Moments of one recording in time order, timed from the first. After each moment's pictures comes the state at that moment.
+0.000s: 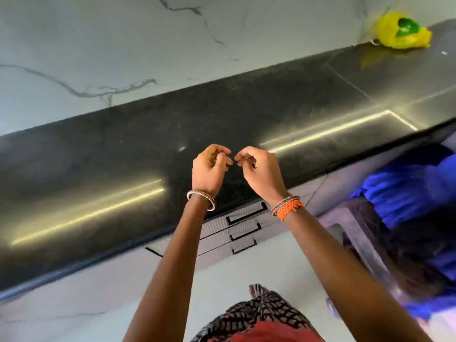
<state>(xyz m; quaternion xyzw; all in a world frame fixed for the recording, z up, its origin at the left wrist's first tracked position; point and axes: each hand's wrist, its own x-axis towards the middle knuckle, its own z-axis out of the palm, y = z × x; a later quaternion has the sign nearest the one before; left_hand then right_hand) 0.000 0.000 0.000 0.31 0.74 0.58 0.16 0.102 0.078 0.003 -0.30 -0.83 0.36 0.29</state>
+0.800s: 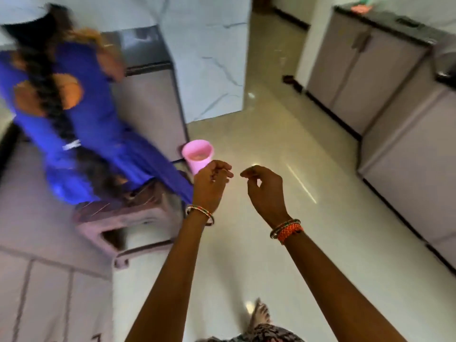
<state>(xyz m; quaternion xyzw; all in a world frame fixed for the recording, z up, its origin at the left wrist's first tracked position) 0.563 -0.059 -0.026 0.71 0.29 0.29 0.58 0.641 -0.166 -0.033 -0.81 -0.31 0.01 0.50</state>
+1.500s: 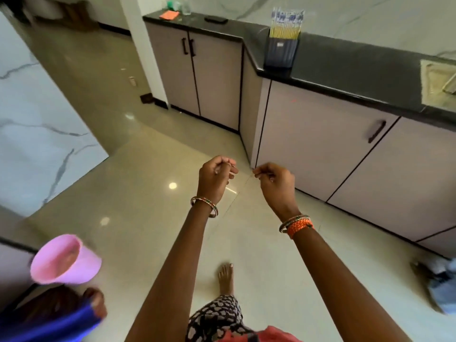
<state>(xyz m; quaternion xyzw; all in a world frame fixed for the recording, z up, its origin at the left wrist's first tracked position) 1.044 -0.233 -0.032 0.77 0.05 0.08 0.64 1.037 -0.379 -0.038 -0.86 -0.01 -0.11 0.50</state>
